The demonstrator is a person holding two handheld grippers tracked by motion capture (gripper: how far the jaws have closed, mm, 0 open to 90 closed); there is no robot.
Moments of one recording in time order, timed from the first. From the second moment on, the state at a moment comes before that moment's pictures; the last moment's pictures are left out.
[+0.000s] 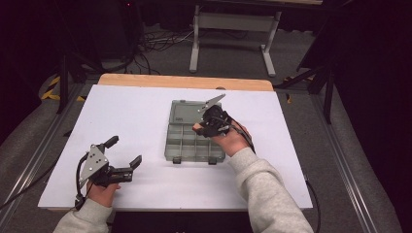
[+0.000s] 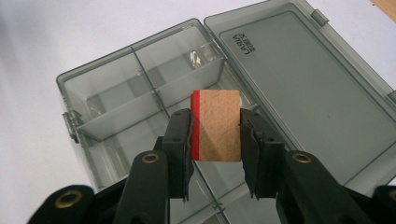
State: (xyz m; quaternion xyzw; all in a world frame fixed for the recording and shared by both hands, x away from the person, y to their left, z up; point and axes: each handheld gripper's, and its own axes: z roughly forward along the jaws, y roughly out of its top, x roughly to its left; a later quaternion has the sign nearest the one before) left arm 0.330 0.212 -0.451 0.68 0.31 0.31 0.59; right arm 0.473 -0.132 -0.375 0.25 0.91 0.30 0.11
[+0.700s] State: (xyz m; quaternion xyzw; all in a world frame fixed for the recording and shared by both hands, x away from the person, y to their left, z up) left arm 0.330 0.212 -0.451 0.68 0.30 0.31 0.58; right arm 0.489 -0.139 -0.385 0.28 0.91 0.28 0.12
